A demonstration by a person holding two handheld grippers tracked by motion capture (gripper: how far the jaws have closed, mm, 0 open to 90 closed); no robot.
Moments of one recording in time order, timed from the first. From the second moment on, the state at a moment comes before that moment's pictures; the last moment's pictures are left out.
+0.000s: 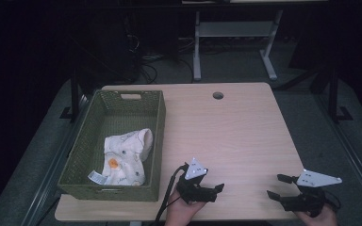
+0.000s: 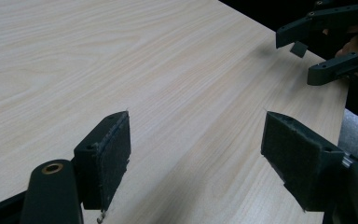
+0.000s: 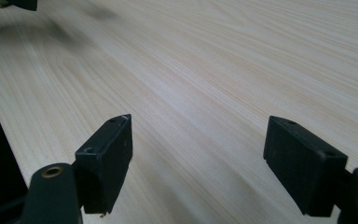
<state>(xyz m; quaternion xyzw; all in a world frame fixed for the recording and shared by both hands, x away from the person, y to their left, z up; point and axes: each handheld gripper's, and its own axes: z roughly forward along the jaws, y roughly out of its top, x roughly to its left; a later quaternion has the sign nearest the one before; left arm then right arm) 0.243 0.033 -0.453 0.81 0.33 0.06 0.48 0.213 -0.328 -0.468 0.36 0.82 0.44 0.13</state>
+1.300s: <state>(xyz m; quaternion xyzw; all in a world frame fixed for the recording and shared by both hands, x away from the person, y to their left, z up) 0.318 0.030 -0.358 0.80 0.33 -0.09 0.49 0.215 -0.329 -0.462 0.36 0.80 0.46 0.14</state>
